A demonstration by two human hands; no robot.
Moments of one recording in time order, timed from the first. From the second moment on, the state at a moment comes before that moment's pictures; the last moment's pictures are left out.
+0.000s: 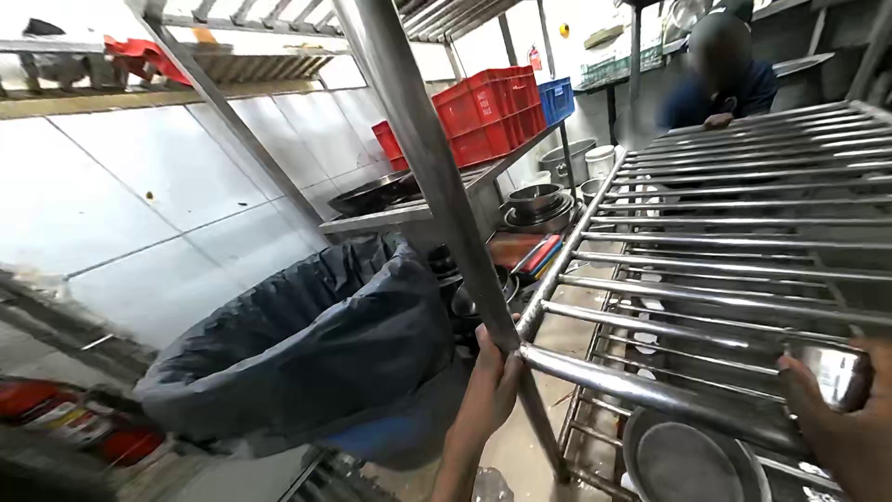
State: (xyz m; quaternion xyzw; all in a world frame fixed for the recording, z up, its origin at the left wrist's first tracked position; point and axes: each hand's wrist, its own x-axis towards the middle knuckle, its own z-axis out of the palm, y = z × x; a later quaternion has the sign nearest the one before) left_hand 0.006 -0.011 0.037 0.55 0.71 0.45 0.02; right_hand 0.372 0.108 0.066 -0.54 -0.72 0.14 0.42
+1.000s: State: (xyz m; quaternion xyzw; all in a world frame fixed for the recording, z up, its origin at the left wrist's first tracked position) left_hand 0.053 0.004 0.076 0.39 0.85 0.34 -0.07; right_hand 0.363 0.119 0.064 -0.62 -0.71 0.05 0.33
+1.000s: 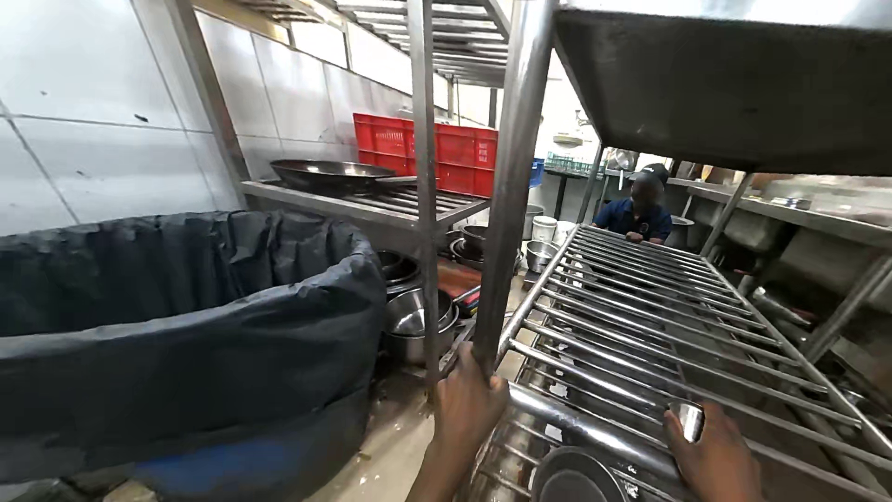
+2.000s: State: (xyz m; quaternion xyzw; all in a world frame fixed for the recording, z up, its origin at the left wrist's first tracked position) left_hand 0.033 -0.010 0.002 0.57 0.61 0.55 0.00; right_hand 0.374 0.111 0.063 -0.60 -0.71 0.03 0.37
